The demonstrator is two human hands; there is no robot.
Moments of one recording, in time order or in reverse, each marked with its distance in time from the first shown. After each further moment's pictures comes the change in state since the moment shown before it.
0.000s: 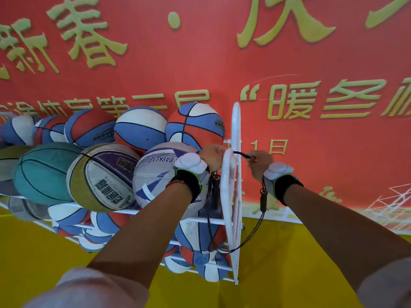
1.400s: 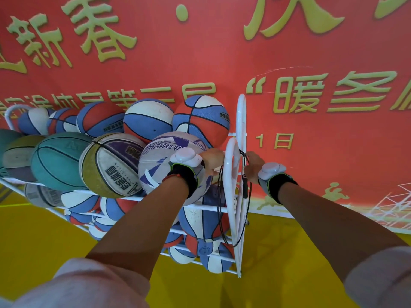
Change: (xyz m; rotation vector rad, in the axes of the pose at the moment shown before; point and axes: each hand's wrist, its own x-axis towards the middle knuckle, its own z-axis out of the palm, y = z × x) left_hand -0.028 -0.017 0.003 -0.067 -0.185 -0.232; right_hand -0.009 0.011 0.028 -0.372 -0.200 0.013
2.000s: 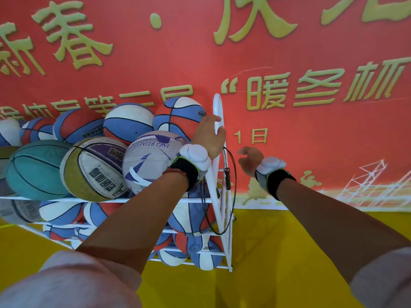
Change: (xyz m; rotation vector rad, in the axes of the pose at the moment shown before) left_hand -0.055 0.053 0.035 0.342 0.499 0.606; right_hand -0.062 0.028 -0.026 0.223 0.175 0.043
